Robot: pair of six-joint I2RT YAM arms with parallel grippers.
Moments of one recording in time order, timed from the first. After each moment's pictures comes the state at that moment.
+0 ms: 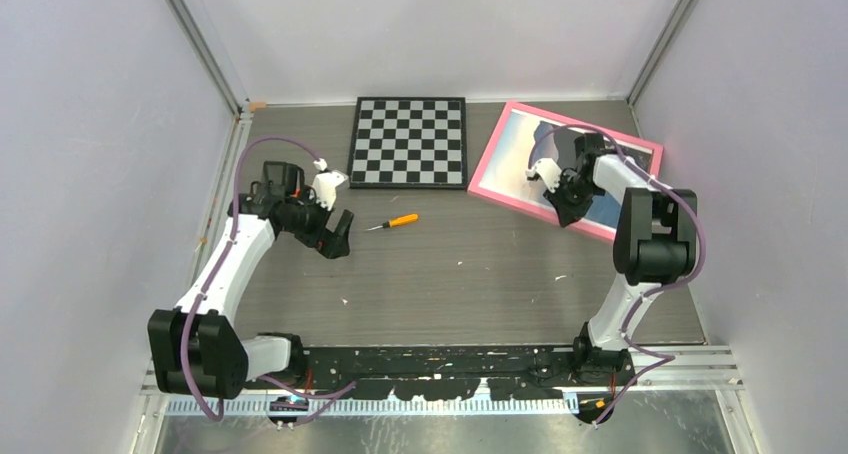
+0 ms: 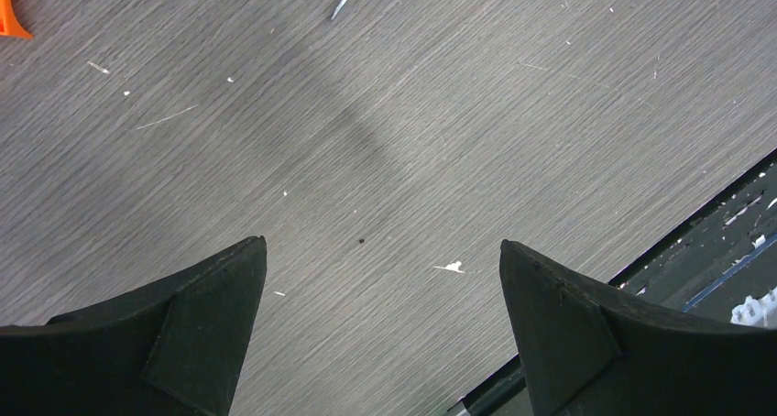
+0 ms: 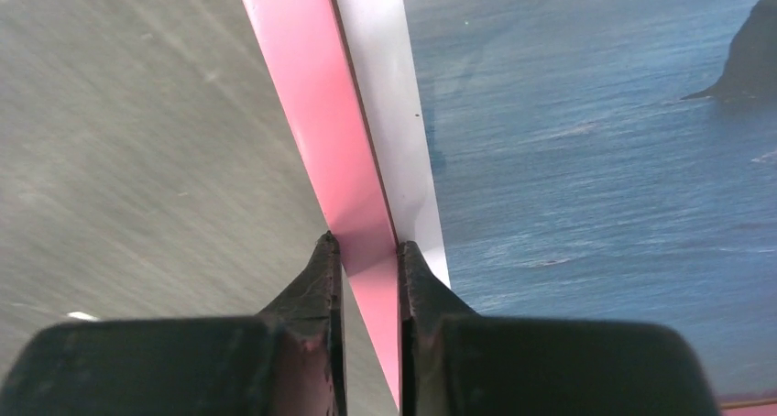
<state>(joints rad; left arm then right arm) -0.10 1.23 0.97 -0.83 0.45 0.42 -0.08 1.87 1.28 -0.78 -0.18 -1.01</state>
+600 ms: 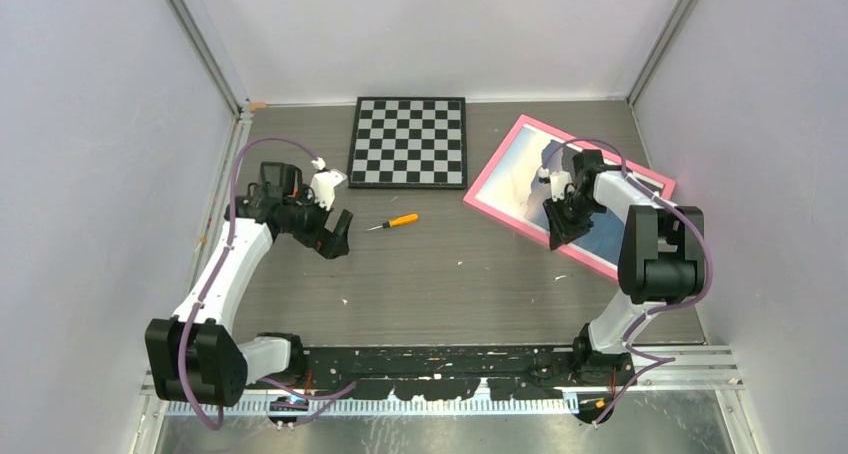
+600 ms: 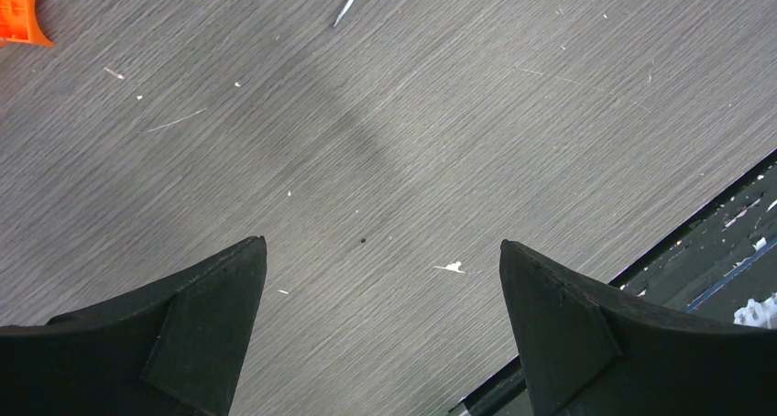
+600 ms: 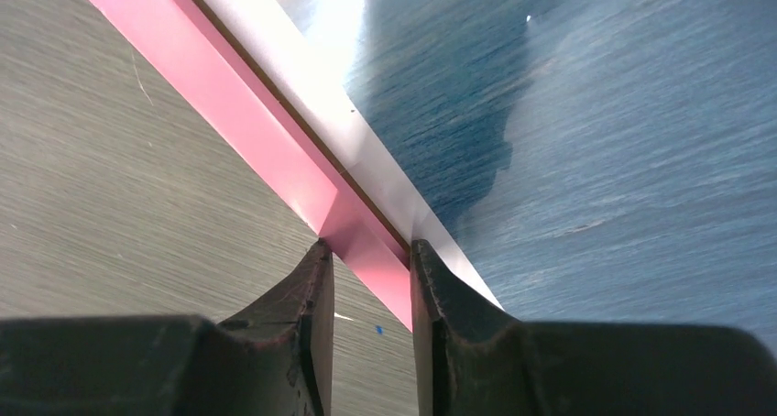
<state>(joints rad) -0.10 1.19 0.97 -0.83 0.45 0.42 -0.06 1.70 1.06 -0.79 -0.21 -0.42</state>
